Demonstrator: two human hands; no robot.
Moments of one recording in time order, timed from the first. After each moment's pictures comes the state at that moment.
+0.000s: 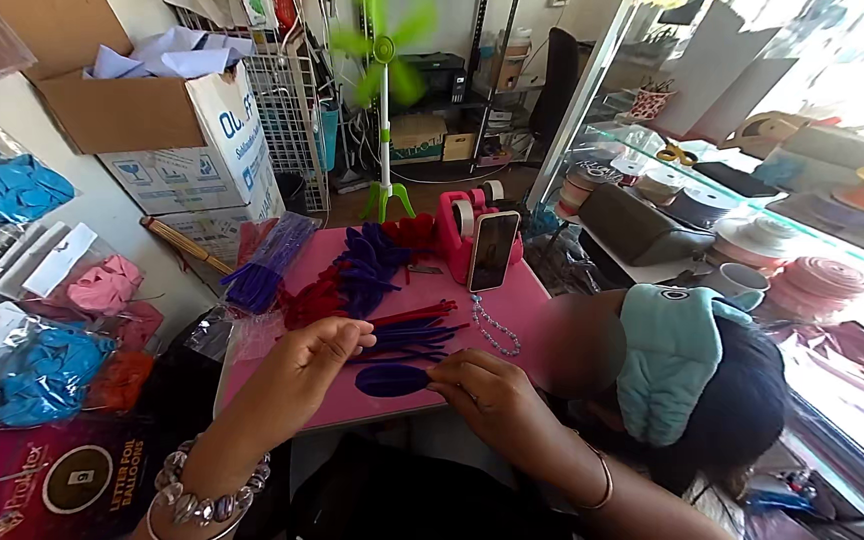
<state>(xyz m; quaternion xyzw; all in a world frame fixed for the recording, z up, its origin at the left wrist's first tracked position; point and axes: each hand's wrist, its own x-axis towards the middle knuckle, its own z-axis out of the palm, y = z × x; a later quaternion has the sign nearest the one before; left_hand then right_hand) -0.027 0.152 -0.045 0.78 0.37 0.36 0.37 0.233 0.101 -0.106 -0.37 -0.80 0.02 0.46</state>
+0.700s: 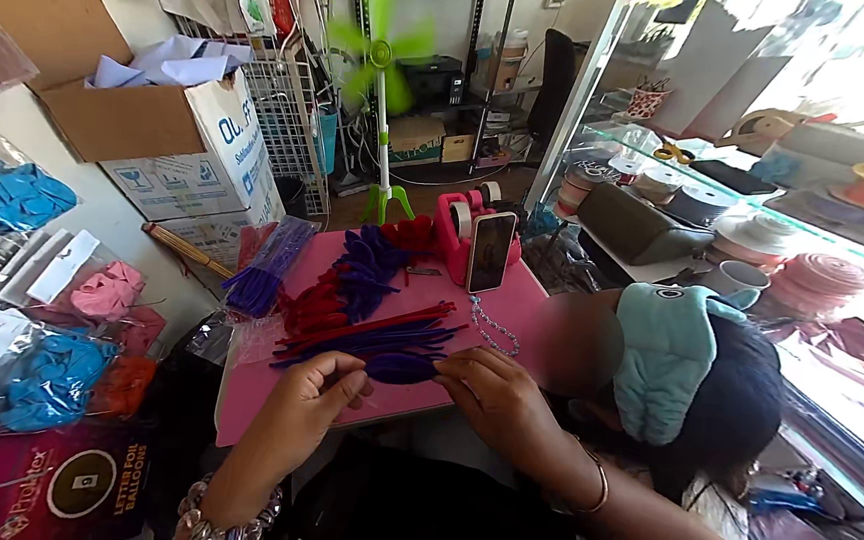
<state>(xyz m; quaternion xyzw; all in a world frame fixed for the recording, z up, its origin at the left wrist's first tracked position) -0.024 0.129 -0.071 0.70 0.41 0.36 0.46 0.236 0.099 -0.113 -0.42 -0.78 -0.06 0.47</state>
